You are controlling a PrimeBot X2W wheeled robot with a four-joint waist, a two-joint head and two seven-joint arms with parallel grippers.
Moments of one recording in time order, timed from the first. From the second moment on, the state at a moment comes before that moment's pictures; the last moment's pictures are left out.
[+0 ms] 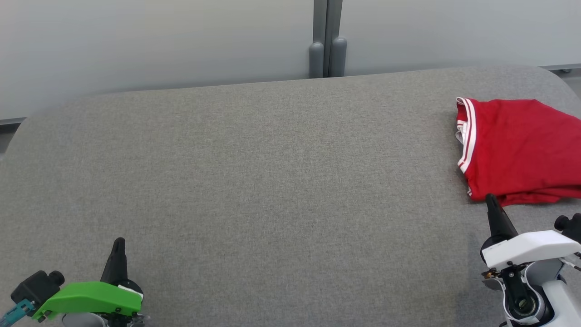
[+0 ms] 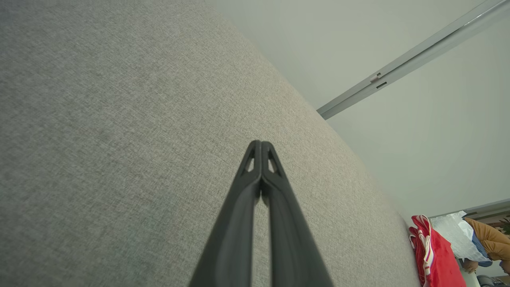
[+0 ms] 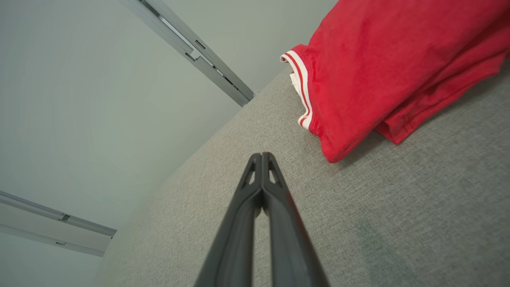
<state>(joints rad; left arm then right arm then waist) 0.00 0.08 -0.03 0.26 -0.99 -0.01 -0.07 -0.01 -0.18 0.11 0.23 0.92 -0.02 -0.10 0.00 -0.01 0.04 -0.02</state>
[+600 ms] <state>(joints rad) -0.01 0.07 0.00 0.27 -1.18 -0.04 -0.01 -0.02 -0.15 0.04 0.25 1.14 0.03 -0.04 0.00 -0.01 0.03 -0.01</state>
